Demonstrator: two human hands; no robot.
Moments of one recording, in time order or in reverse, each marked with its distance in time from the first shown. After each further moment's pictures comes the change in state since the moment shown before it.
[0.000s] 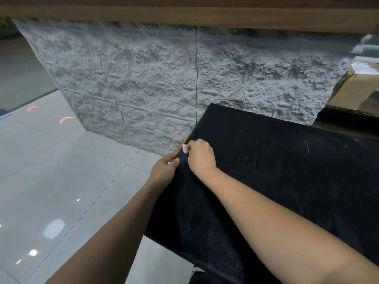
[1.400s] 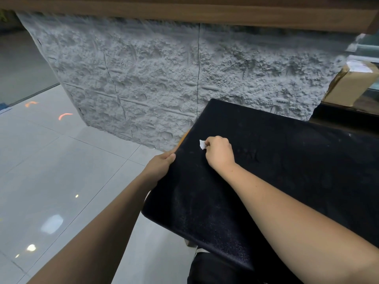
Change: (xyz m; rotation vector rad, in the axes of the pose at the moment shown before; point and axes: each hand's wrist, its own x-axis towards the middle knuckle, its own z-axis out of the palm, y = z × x) left_hand -0.030 0.004 -0.027 0.003 -0.134 -0.071; right_hand -0.027 0.032 -0.029 0.015 0.030 0.129
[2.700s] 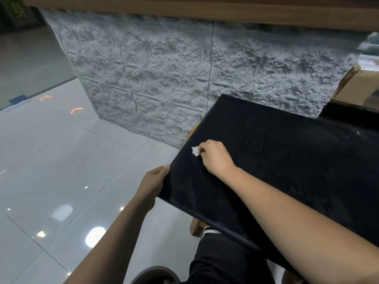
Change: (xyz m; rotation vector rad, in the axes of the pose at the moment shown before) left_hand -0.086 -0.062 -0.007 -0.141 0.177 -0.101; right_hand -0.055 -0.028 0.006 -0.024 -0.153 -0.256
